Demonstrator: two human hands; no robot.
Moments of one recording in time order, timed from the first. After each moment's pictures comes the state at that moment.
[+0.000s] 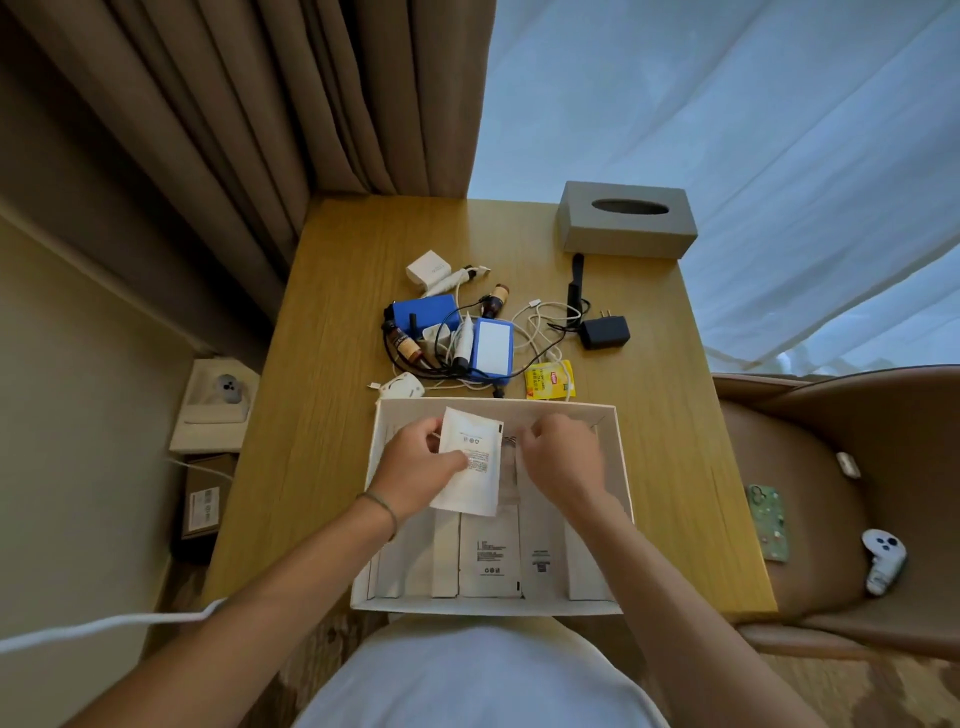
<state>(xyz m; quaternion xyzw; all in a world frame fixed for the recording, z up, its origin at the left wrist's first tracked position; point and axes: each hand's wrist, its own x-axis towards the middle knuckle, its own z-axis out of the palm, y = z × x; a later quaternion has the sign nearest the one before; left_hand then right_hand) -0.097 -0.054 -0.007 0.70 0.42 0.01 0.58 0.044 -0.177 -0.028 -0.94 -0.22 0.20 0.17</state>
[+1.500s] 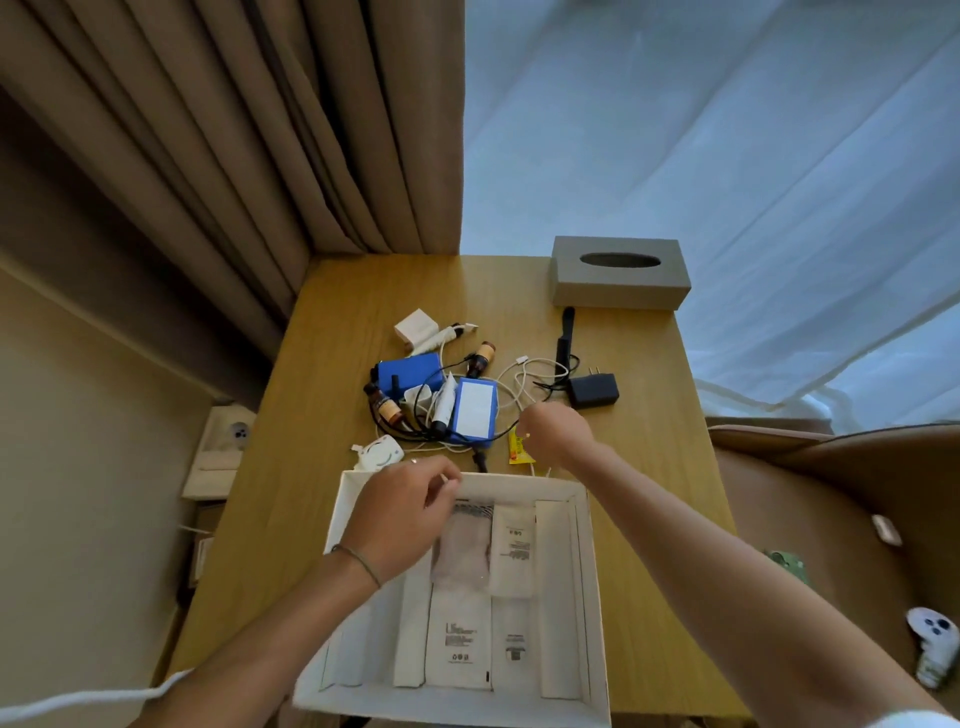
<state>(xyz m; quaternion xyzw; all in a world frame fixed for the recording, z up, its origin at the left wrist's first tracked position) -0.053 -0.060 0.024 0.90 0.28 0.07 0.32 0.181 -0.129 -0.040 -0.87 -0.43 0.25 0.02</state>
